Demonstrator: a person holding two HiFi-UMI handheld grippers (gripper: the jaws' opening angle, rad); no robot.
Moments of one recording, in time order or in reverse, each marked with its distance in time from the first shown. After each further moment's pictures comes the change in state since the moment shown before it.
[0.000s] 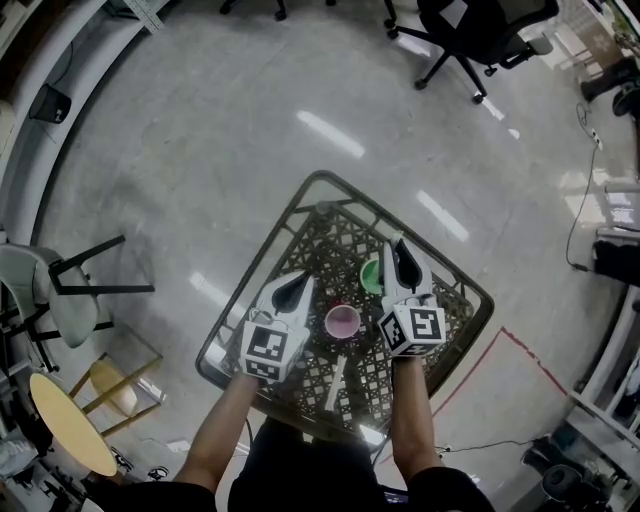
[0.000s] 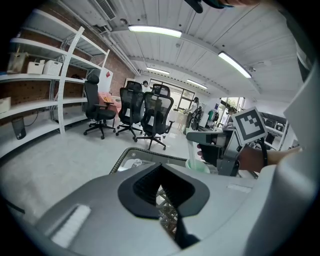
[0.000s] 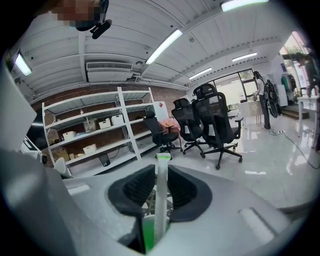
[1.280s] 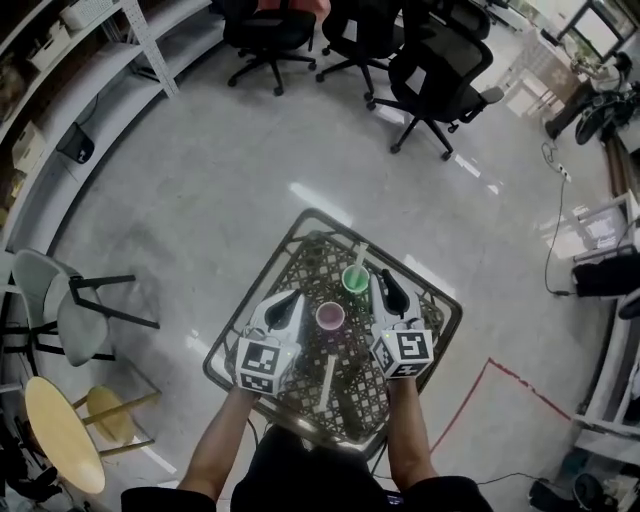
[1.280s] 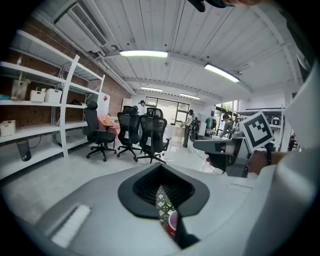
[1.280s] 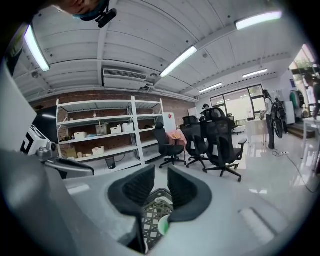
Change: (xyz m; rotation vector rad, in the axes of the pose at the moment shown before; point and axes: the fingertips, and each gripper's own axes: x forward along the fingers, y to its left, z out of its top) left arm -0.127 -0.067 0.086 0.094 -0.175 0.033; right arm -0.137 0.062 0.088 -0.127 -0.093 0.043
